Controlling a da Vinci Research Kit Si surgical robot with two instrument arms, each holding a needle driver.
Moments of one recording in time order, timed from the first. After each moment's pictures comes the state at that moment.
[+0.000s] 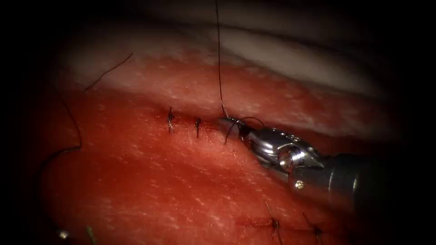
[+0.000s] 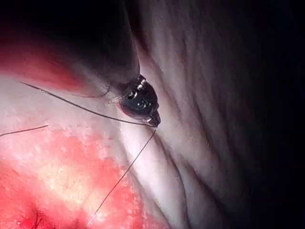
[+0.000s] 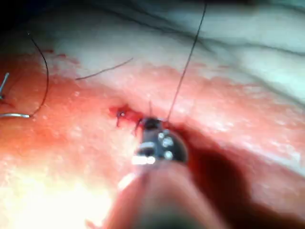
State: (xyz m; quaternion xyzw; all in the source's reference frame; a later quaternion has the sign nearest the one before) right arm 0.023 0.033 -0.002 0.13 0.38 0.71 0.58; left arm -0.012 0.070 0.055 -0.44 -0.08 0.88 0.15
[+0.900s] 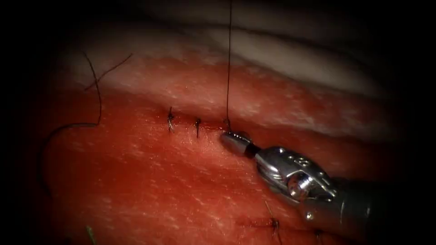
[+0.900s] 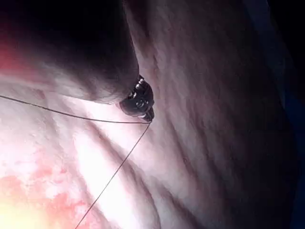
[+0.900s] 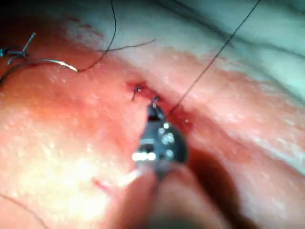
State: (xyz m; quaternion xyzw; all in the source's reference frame) right arm 0.022 0.030 -0.005 0.07 0.44 0.63 0.64; left arm -0.015 0.080 0.061 -0.38 -0.04 0.91 0.14
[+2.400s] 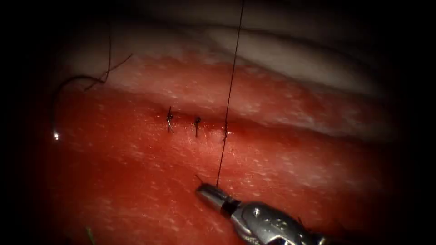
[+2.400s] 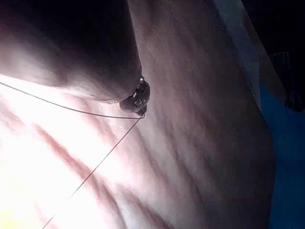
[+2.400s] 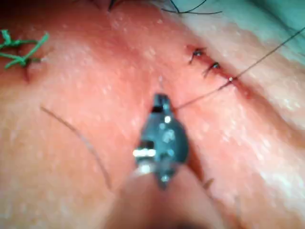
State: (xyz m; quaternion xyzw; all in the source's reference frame) right arm 0.026 0.020 -0.008 0.07 0.48 0.52 0.70; left arm -0.019 0.089 0.061 -0.31 0.02 0.95 0.09
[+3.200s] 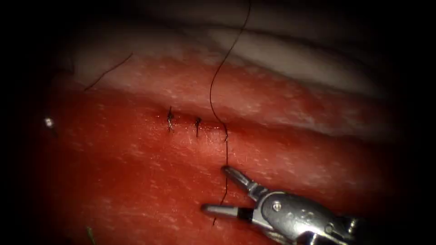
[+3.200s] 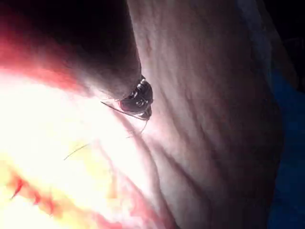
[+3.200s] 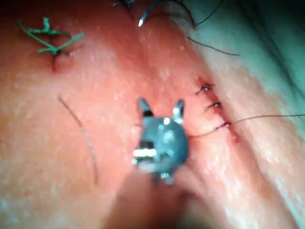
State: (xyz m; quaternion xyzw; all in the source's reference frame) right arm 0.023 0.026 -0.013 0.03 0.51 0.41 0.75; left arm -0.014 0.075 0.041 -0.44 -0.09 0.89 0.08
